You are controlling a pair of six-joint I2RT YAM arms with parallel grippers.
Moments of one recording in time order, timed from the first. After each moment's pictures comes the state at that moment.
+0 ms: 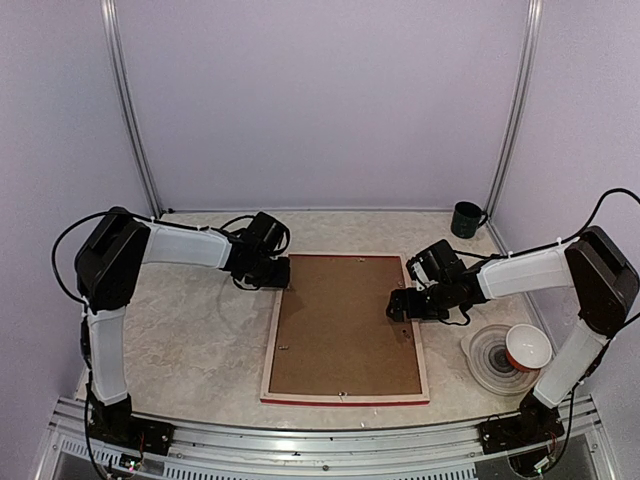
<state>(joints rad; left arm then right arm) -0.65 2.06 1.37 -0.25 -0.13 -0.44 0.57 1.65 0.83 -0.14 -0.04 0.46</state>
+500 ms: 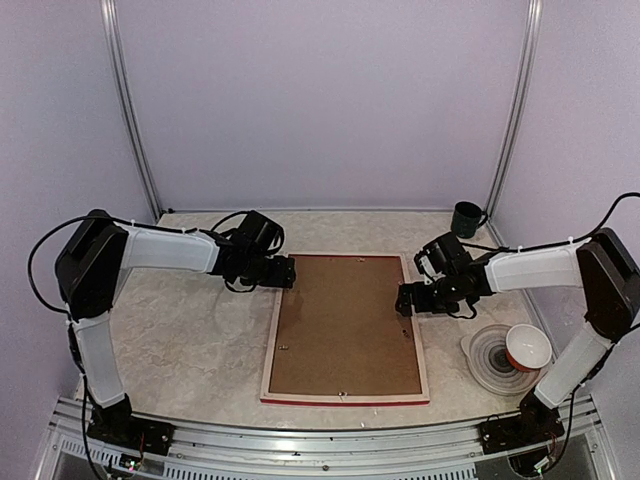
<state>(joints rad) -0.67 1.93 1.27 -0.21 -0.14 -0.45 0.54 1.61 0.85 -0.24 0.00 0.41</state>
